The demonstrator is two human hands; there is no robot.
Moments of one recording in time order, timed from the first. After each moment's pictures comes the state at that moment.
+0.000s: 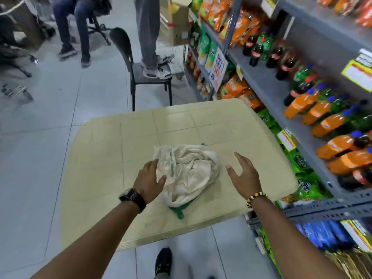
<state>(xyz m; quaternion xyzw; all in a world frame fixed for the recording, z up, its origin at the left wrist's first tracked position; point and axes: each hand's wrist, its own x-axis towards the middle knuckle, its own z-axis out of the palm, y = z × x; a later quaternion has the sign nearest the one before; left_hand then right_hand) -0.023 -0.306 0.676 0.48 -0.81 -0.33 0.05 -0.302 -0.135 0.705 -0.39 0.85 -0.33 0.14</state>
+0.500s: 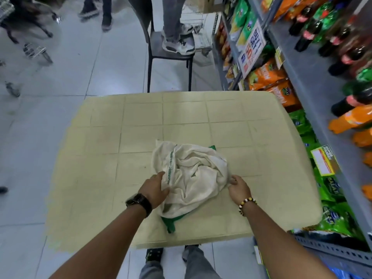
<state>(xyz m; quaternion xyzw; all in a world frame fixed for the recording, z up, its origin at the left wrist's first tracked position) -0.082 -0.326 0.594 0.55 -0.73 -0.38 -0.11 -0.376 -0.207 0.562 -0.22 0.86 -0.23 0.39</state>
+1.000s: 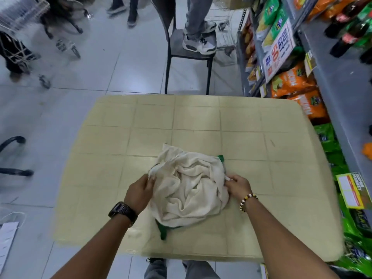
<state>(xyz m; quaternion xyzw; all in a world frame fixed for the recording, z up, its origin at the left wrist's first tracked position) -0.070 -0.339 0.616 0.66 -0.63 -0.40 0.09 -0.408 -0.281 0.528 -0.18 0.79 -0.31 0.49</state>
